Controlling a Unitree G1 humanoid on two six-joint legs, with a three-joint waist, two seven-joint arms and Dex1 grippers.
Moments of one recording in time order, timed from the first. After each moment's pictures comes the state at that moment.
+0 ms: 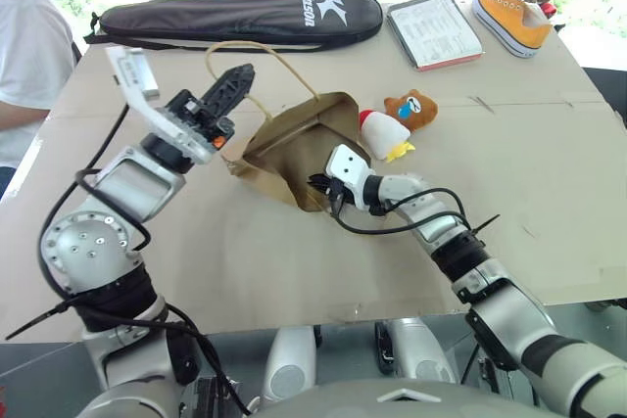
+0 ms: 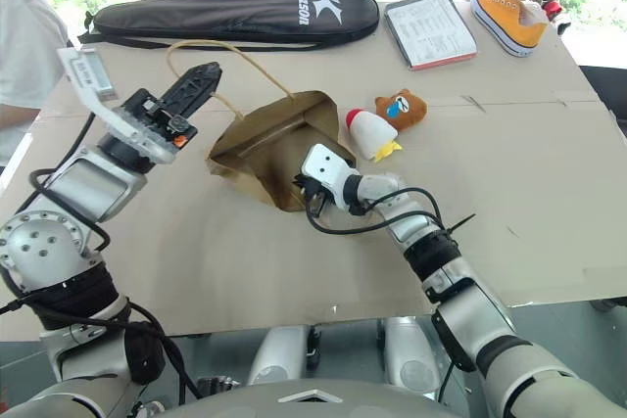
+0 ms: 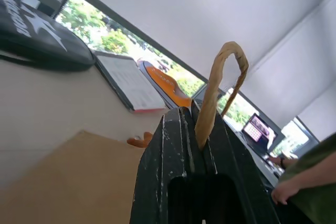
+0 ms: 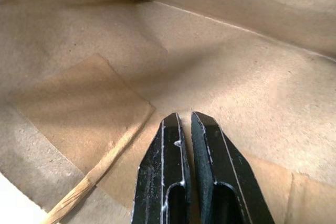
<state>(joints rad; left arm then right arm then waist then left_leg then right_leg) -0.41 0.47 0.51 -0.33 -1.40 0.92 -0.07 -0.70 -0.08 0.43 0.53 0.00 0.07 0.74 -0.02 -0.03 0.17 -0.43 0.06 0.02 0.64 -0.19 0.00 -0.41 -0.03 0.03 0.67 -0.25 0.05</state>
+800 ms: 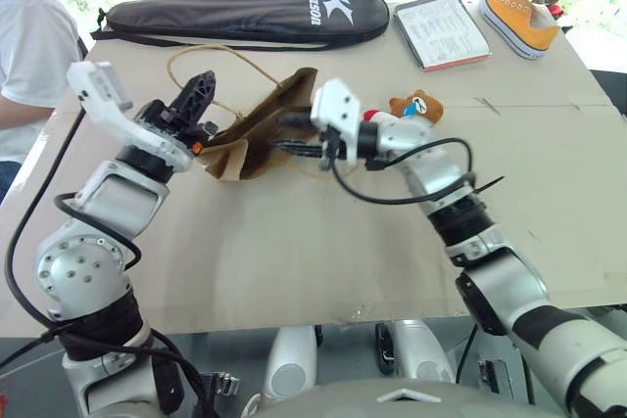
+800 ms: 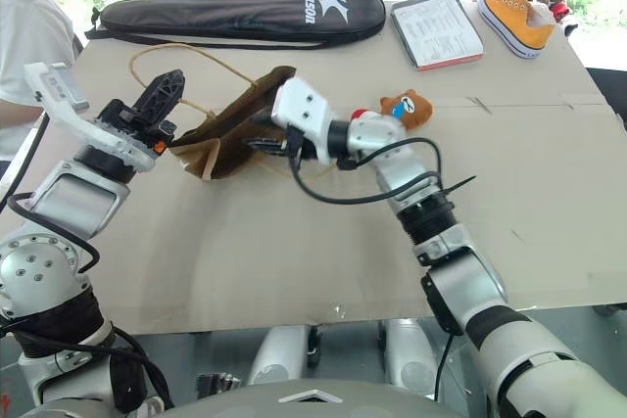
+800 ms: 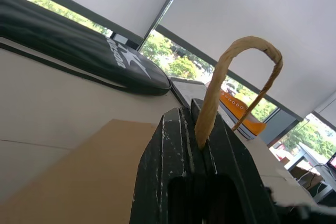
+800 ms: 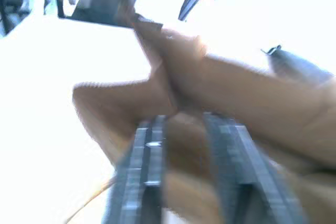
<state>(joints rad) -0.29 0.51 0.48 -0.42 -1.26 0.75 0.03 -0.86 -0.09 0.27 0.27 0.16 0.13 0.93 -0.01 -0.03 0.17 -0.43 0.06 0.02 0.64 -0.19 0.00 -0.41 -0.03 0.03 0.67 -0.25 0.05</state>
